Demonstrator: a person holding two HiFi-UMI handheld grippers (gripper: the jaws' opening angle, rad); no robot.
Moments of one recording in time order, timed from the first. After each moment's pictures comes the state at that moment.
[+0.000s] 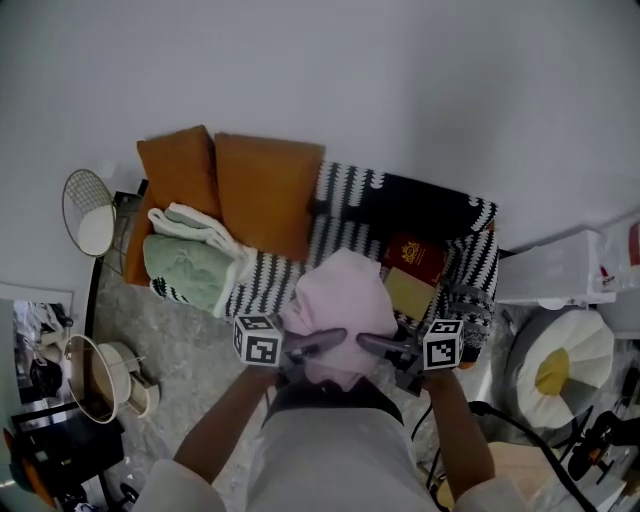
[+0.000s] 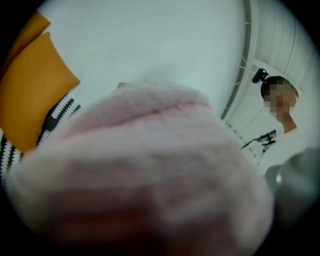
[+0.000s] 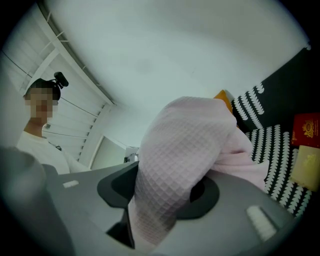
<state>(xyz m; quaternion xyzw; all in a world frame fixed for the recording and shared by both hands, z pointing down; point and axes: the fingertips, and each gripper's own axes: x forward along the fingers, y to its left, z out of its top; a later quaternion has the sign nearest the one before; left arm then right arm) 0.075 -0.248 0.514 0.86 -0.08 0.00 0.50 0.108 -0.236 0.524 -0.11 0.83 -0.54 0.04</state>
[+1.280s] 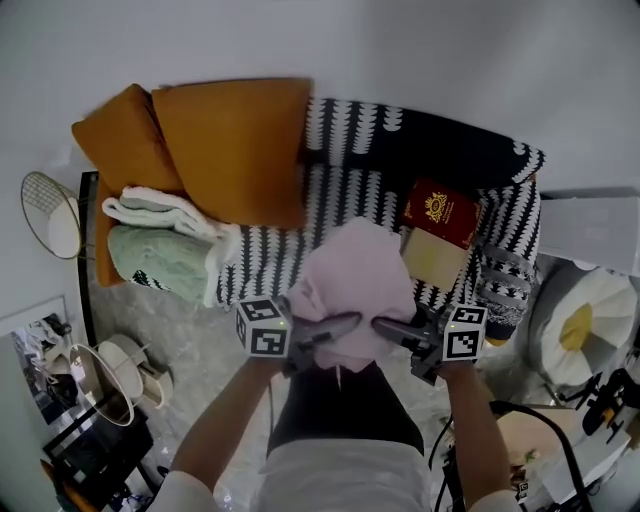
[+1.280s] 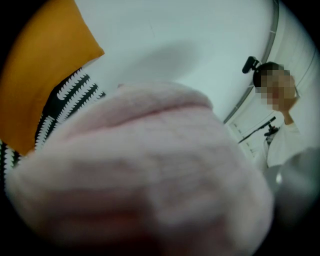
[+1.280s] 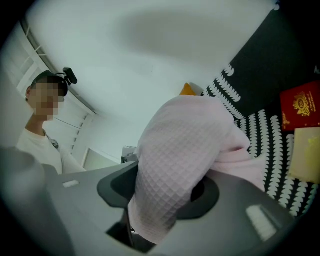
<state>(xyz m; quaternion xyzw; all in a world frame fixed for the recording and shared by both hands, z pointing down) 0.069 -0.374 0.724 0.84 -0.05 0.05 0.54 0.101 -0.355 0.735 -0.16 0.78 -0.60 0.05</state>
